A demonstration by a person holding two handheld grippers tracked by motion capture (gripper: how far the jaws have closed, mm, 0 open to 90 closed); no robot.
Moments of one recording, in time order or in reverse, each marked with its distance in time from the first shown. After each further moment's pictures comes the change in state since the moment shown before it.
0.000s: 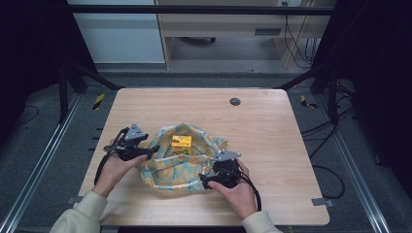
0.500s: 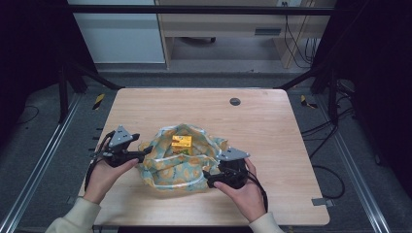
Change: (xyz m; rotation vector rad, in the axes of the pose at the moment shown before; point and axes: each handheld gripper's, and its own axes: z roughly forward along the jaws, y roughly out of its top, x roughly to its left) left arm -0.006 0.005 -0.047 -0.113 0.050 -0.029; right arm -0.002 0.010 -0.034 -0.084 -0.014 -0.037
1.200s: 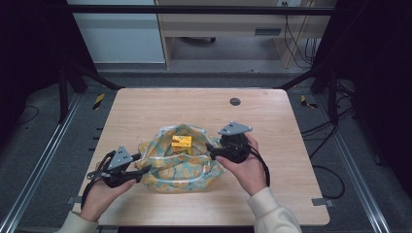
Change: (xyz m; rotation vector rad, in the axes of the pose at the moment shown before) left arm -0.035 -0.039 -0.023 0.041 -0.051 0.040; right arm -0.028 0.057 -0.009 -0.059 -0.064 -0.057
